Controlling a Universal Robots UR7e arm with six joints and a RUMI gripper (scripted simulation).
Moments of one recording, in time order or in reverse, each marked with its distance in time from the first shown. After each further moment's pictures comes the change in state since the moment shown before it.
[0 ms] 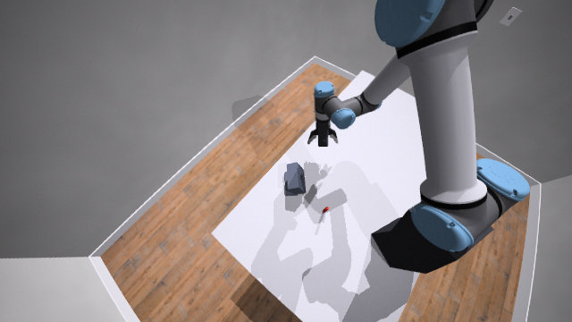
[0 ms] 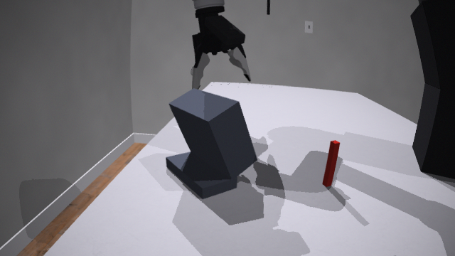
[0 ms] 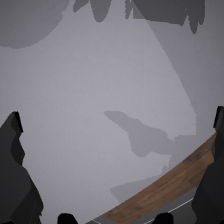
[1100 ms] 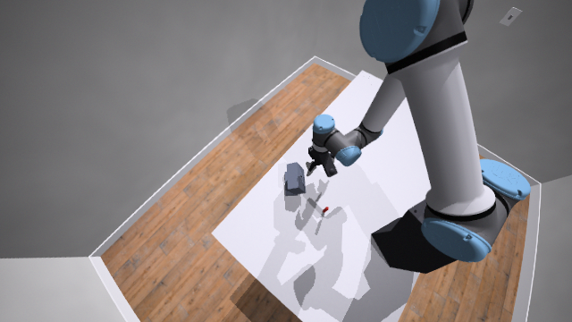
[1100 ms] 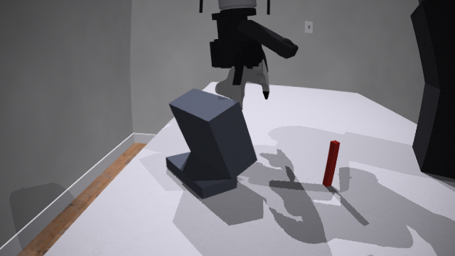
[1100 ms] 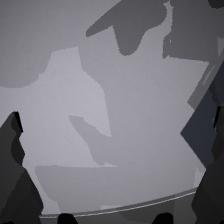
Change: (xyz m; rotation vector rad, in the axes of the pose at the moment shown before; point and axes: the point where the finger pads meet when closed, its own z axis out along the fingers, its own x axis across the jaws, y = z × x) arm 0.014 -0.137 0.026 -0.030 0.033 -0.523
